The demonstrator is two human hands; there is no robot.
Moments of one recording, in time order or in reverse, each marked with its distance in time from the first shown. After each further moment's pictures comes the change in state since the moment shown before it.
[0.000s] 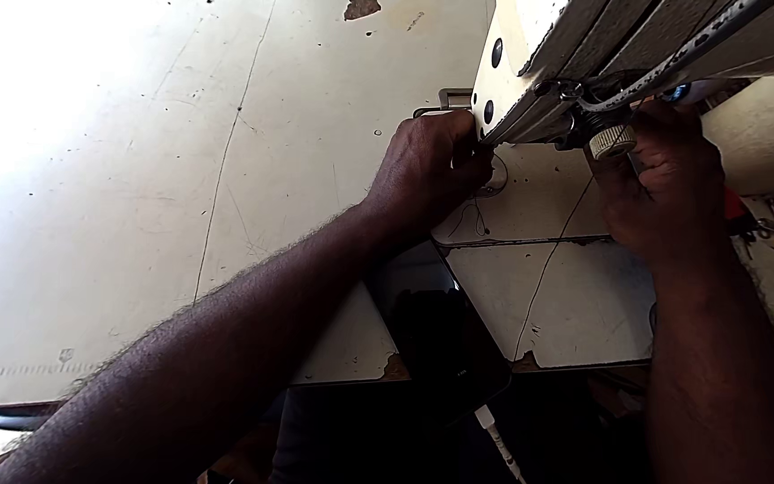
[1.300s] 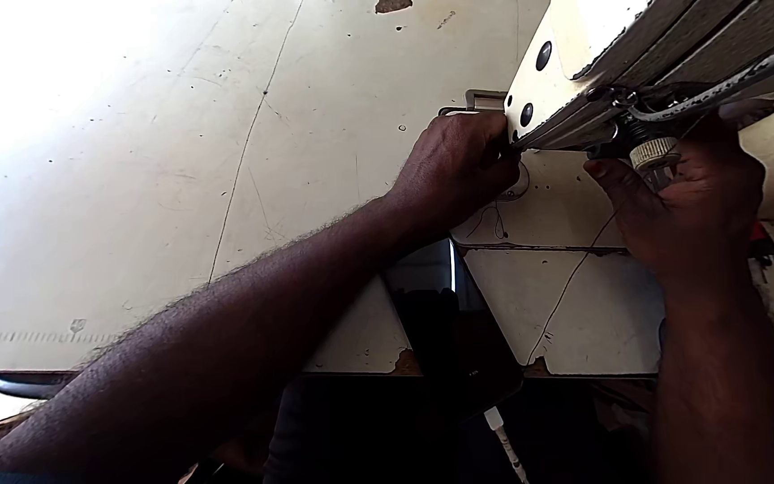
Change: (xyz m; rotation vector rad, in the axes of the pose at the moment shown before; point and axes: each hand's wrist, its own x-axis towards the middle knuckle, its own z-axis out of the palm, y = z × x) left_hand 0.001 0.001 -0.001 0.020 0.003 -0.002; right_hand 0.002 -0.002 0.005 0.083 0.081 -0.044
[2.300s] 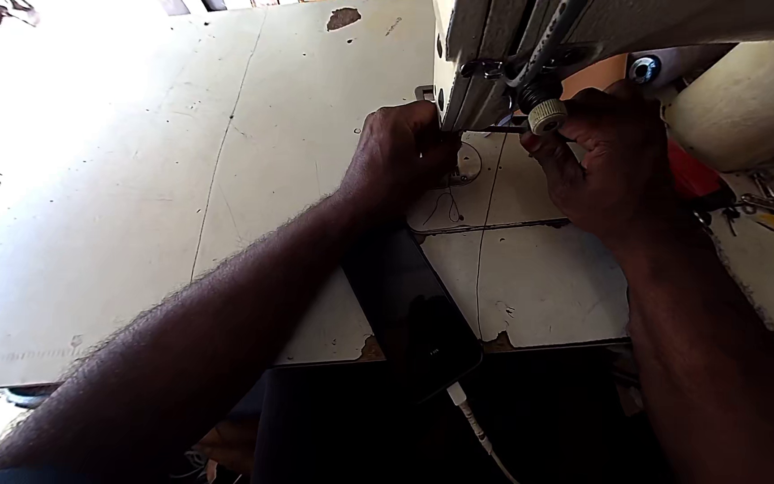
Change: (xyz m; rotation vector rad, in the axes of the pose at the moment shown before) left_hand -0.001 0.000 0.000 0.033 0.010 -0.001; right_hand 0.000 -0.001 0.001 -0.152 -0.086 -0.035
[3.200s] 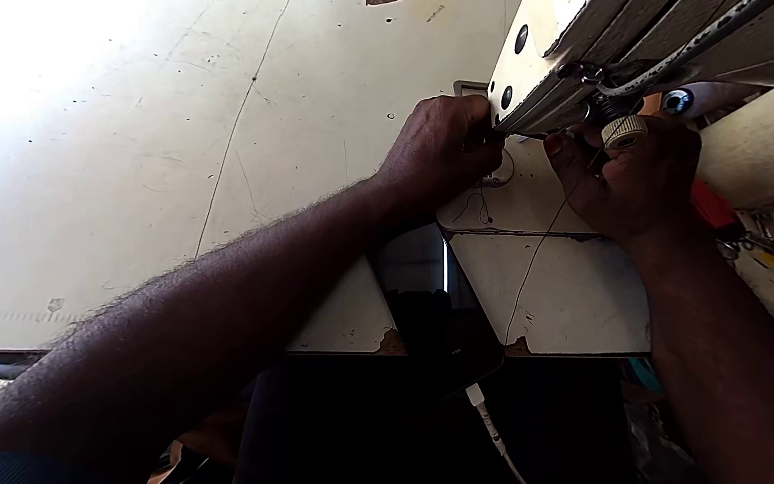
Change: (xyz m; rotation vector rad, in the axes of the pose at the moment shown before) left_hand 0.001 -0.001 0.000 -0.056 -0.012 0.015; right_hand 0.015 0.001 0.011 -0.113 0.012 -0.096
